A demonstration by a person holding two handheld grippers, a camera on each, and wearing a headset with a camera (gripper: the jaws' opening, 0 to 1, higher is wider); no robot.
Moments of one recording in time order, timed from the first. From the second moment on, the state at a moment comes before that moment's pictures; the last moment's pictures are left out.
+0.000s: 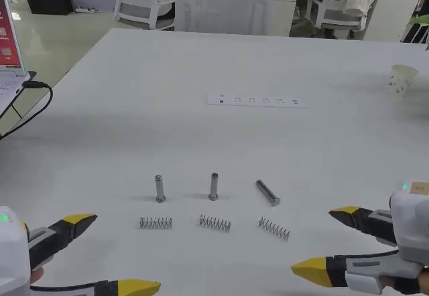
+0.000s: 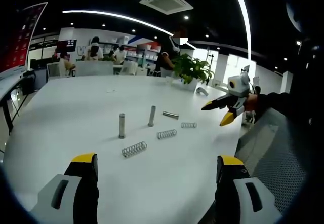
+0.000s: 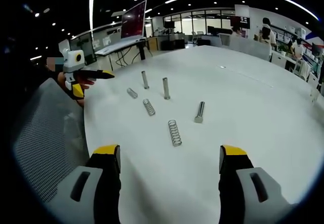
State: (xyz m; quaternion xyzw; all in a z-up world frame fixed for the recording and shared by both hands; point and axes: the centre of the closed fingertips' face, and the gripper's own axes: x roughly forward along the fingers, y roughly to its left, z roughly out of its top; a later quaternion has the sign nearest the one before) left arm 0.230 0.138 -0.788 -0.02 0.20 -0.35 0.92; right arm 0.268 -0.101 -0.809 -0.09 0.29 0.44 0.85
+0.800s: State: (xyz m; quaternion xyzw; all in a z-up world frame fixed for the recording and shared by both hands) left arm 0.231 0.135 -0.785 -0.02 0.20 -0.35 0.92; right arm 0.271 -0.107 -0.811 -0.10 0.29 0.43 0.85
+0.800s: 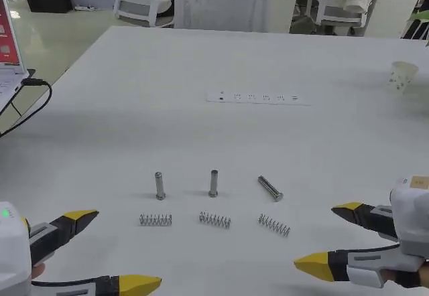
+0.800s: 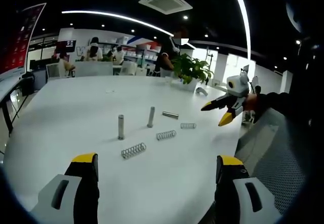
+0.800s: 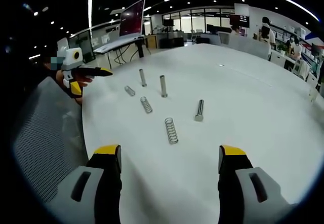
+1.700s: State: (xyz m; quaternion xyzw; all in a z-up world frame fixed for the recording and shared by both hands) left arm 0.230 0.133 -0.781 -0.01 0.19 -0.35 0.92; right arm 0.298 -0.108 -0.792 -0.13 0.28 0.43 0.85
